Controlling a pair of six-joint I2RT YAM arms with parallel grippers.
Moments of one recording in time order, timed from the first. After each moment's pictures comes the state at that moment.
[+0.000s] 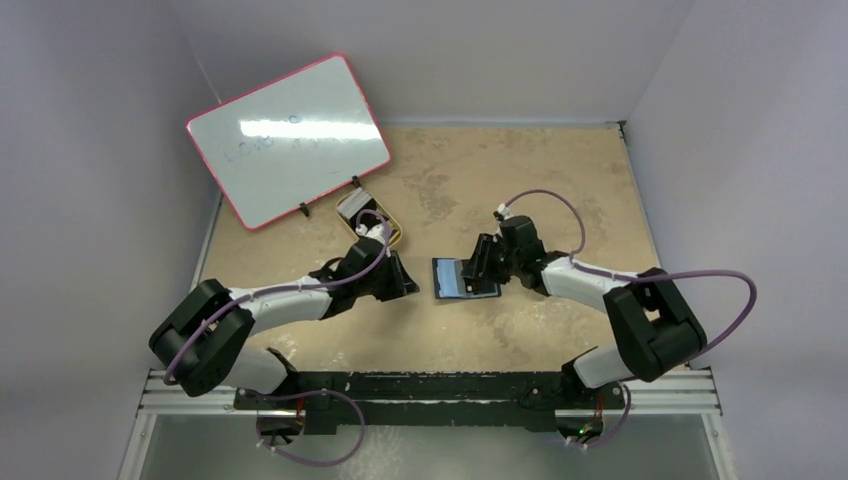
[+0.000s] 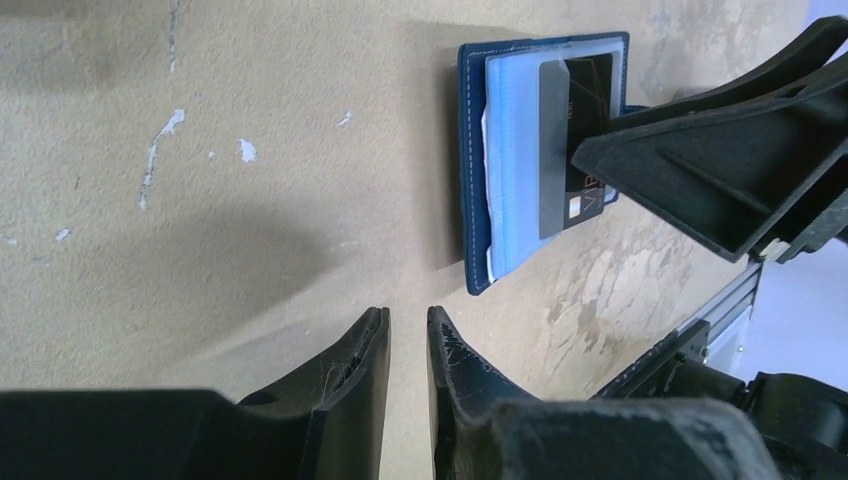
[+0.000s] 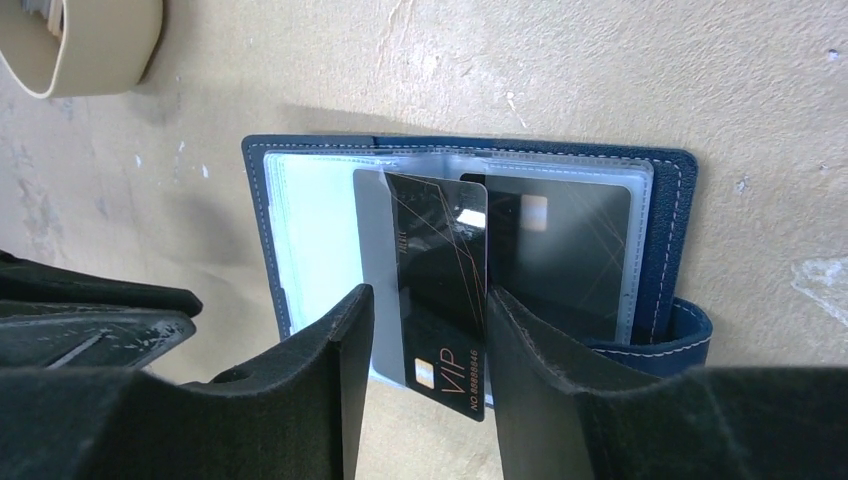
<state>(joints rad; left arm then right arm) -0.73 1.39 0.54 0.13 0.10 -0.92 0.47 1.46 0.61 0.02 -0.20 0.66</state>
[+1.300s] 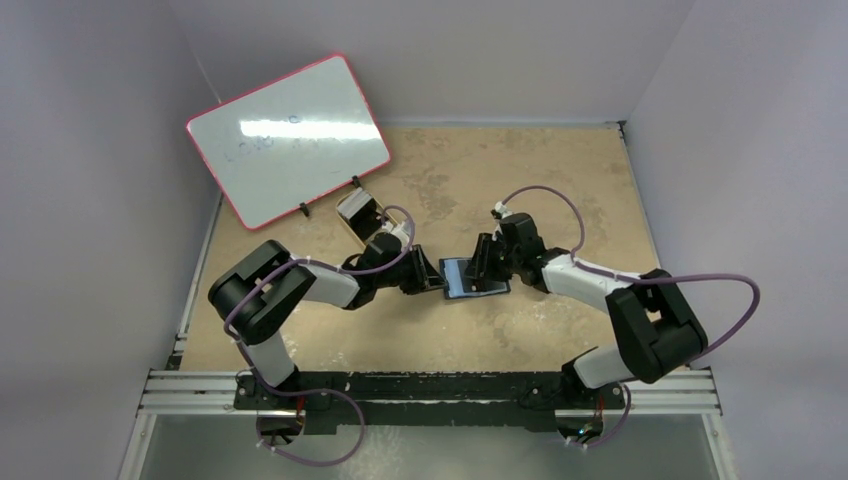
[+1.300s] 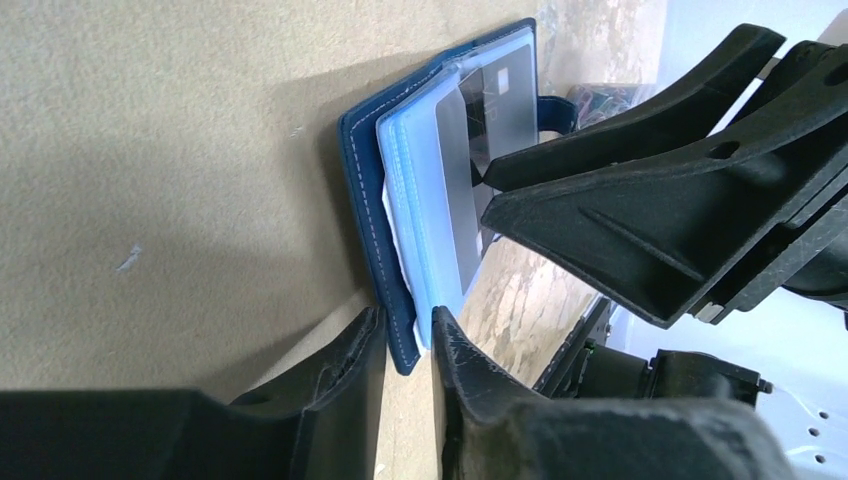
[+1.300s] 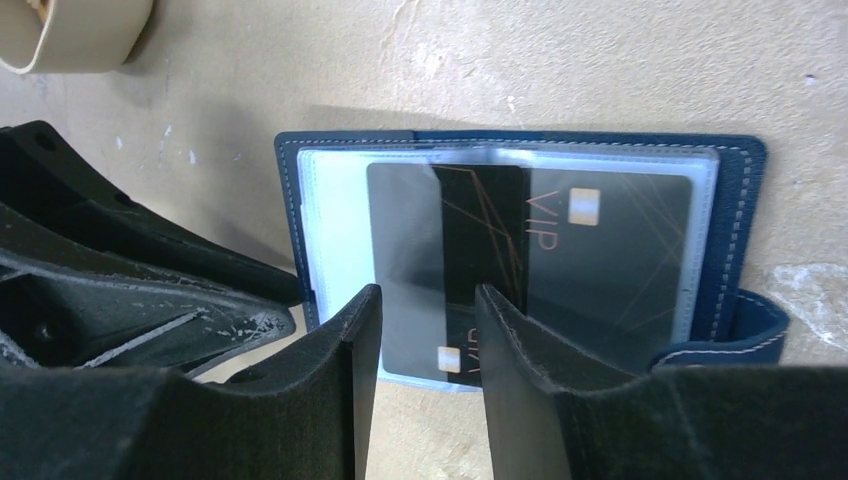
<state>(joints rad) -0.73 1.74 0.61 0.57 0.31 -1.02 0.47 1.45 0.64 -0.05 -0.19 0.58</state>
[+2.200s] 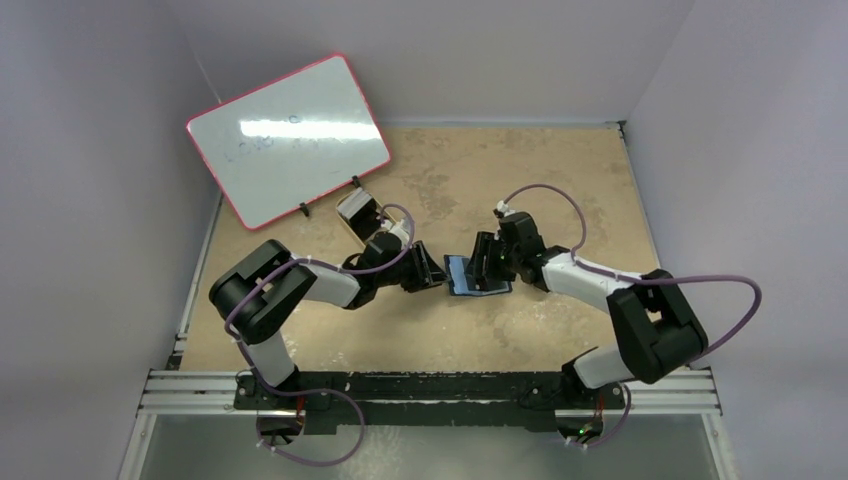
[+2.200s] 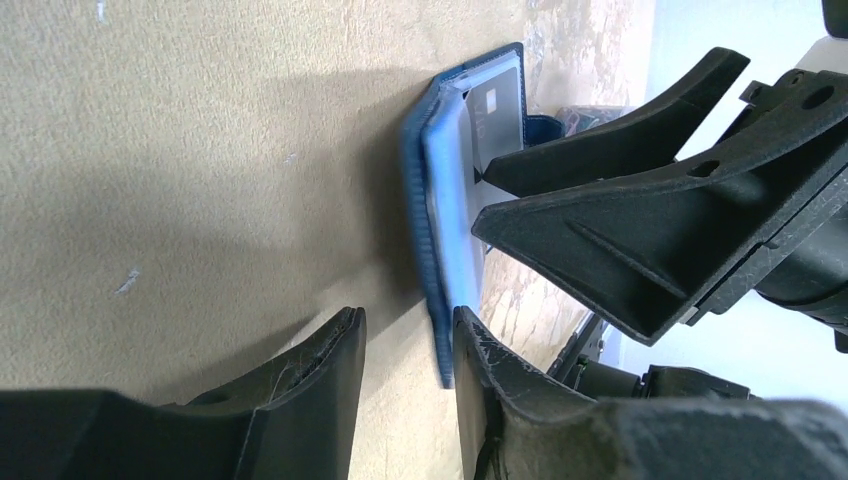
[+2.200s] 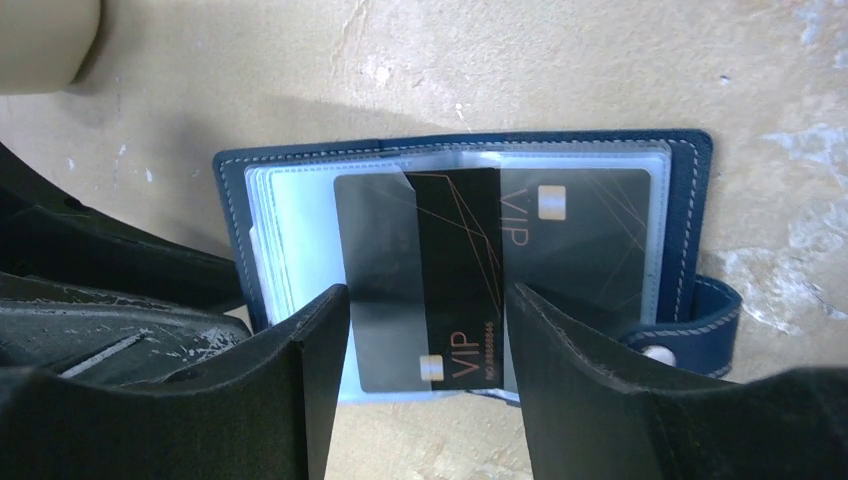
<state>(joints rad) -0.73 1.74 0.61 0.60 0.29 -1.04 0.47 1.43 0.66 -0.10 -0.12 0.56</state>
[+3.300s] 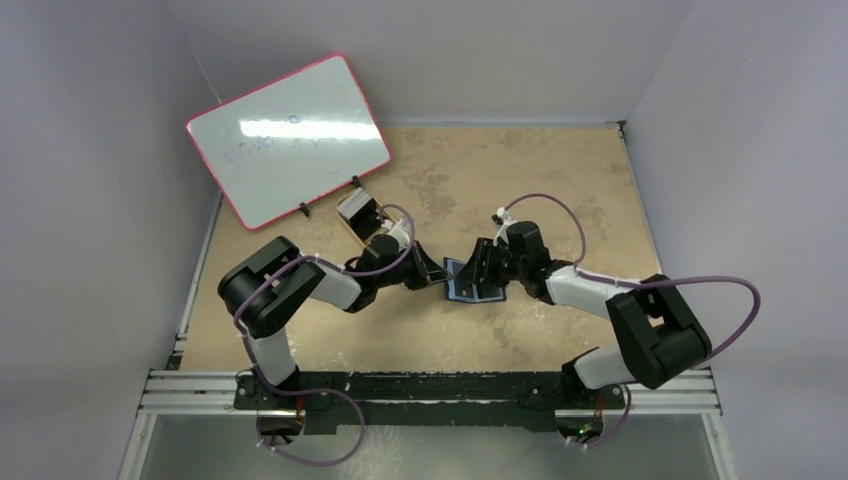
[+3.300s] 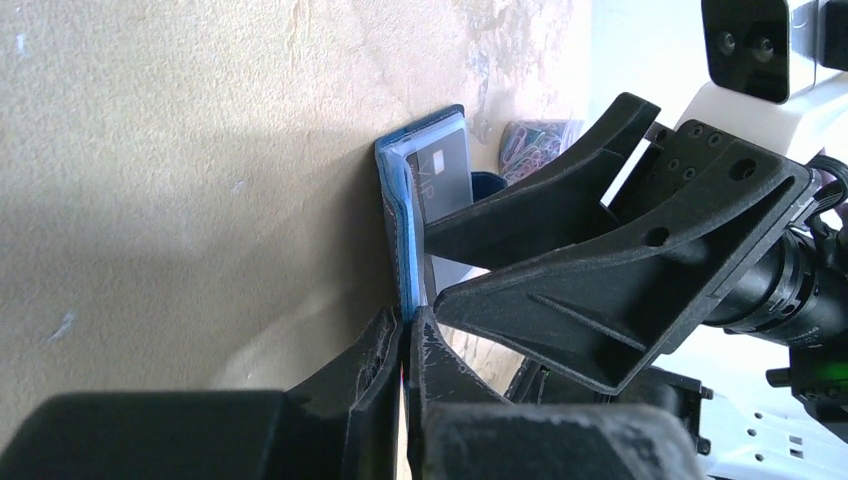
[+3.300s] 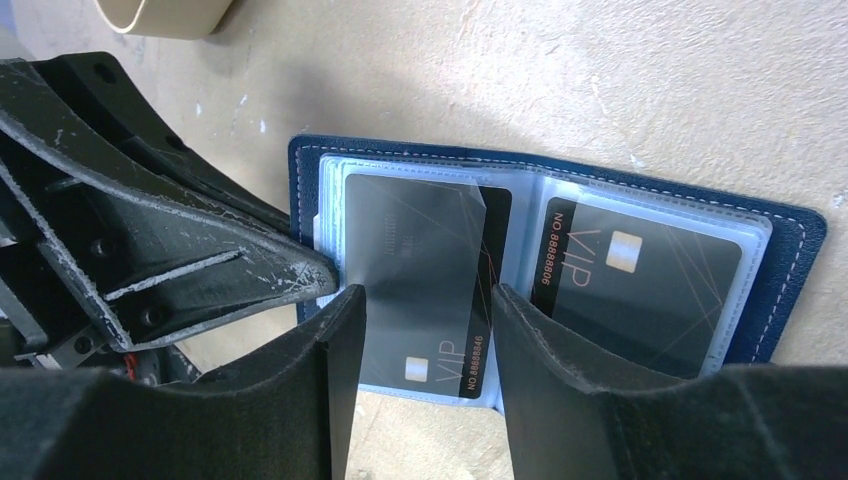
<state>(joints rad) -0.73 1.80 0.59 0.80 0.31 -1.10 0.46 1.42 0.54 0.13 -0.32 0.62</state>
